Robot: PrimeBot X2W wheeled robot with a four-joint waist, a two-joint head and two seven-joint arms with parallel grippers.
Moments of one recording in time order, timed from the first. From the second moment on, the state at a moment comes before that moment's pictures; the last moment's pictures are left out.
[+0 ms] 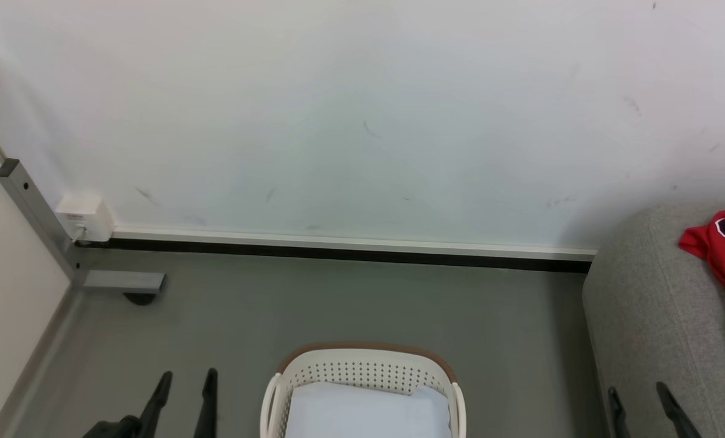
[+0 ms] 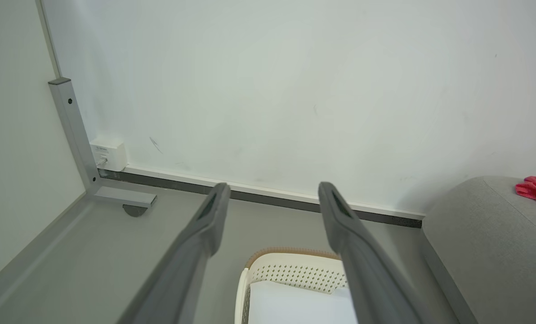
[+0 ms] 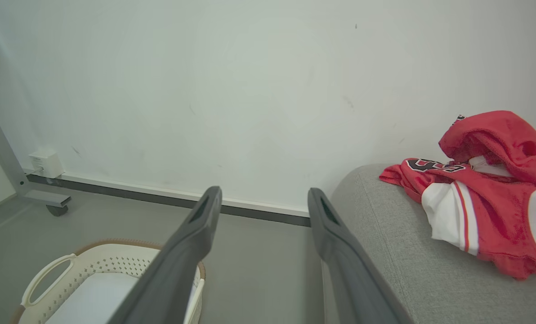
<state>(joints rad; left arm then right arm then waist) 0.01 0.11 -0.05 0.26 -0.26 -0.09 -0.26 0.11 -0.06 -0.04 0.18 0.09 0.13 -0.26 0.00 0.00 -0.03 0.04</state>
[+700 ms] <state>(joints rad) 0.03 0.05 0.03 0.33 -0.23 -0.11 -0.25 0.12 -0.05 -0.01 0.26 0.14 0.13 -0.25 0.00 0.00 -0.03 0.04</state>
